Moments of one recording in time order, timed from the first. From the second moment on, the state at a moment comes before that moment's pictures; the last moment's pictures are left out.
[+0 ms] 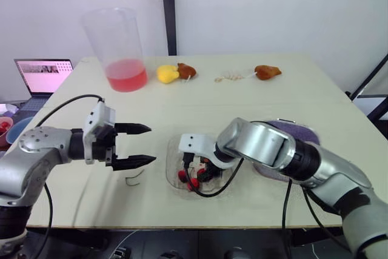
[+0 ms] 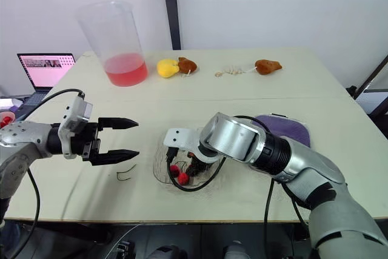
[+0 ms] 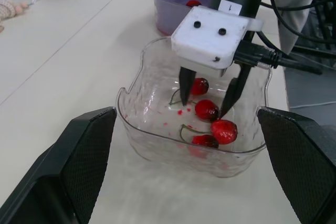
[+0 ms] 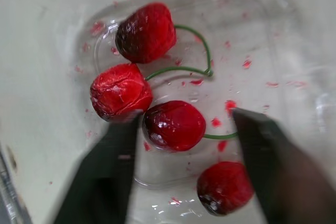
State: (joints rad) left arm -0.36 0.90 0.17 -0.28 -0.66 0.56 -1.22; right arm -1.16 -0.56 0.85 -0.27 0.42 1.48 0.75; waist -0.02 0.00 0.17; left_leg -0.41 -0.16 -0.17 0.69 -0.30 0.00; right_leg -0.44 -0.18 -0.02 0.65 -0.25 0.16
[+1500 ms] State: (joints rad) left arm -0.43 0.89 0.13 -0.25 -0.66 0.58 -1.21; right arm -1.19 -0.53 0.74 -0.21 0.37 1.43 0.78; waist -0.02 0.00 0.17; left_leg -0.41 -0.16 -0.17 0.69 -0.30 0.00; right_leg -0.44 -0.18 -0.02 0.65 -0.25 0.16
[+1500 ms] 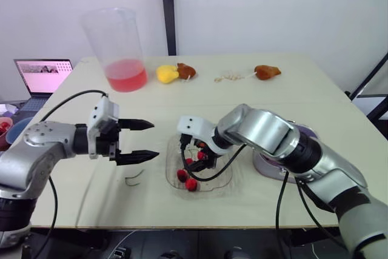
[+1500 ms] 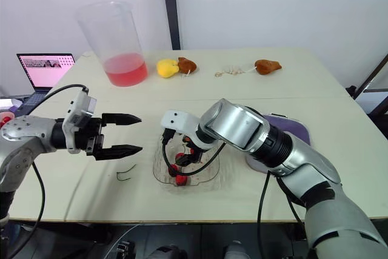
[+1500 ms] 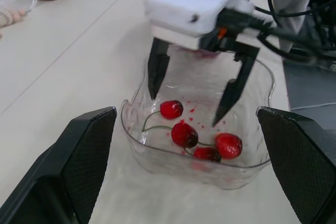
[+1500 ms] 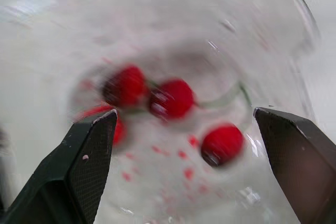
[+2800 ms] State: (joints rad) left arm -0.44 0.84 0.13 -0.24 -0.64 0.55 -1.20; right arm -1.15 -0.49 0.84 -0.06 0.29 1.36 0.76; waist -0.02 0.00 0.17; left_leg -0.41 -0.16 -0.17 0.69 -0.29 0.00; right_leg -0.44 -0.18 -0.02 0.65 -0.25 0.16
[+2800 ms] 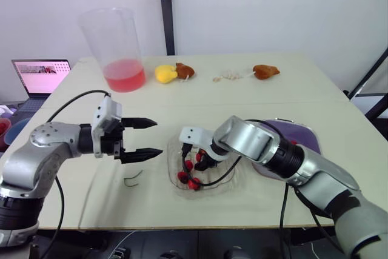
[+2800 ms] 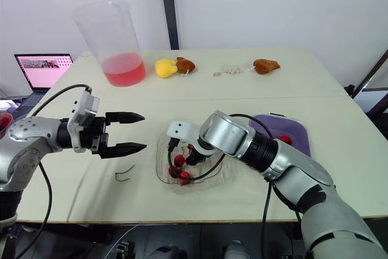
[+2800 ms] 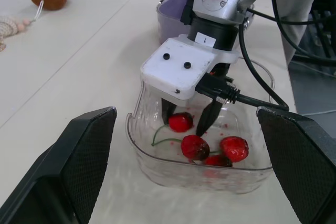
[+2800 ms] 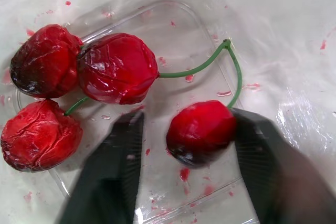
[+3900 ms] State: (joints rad) left arm -0.94 0.60 0.22 0.16 -0.86 0.76 -0.98; right arm -0.78 -0.56 0.28 -0.33 -0.11 0.26 0.46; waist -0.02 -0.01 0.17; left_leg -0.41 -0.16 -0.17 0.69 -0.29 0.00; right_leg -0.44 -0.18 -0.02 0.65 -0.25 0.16
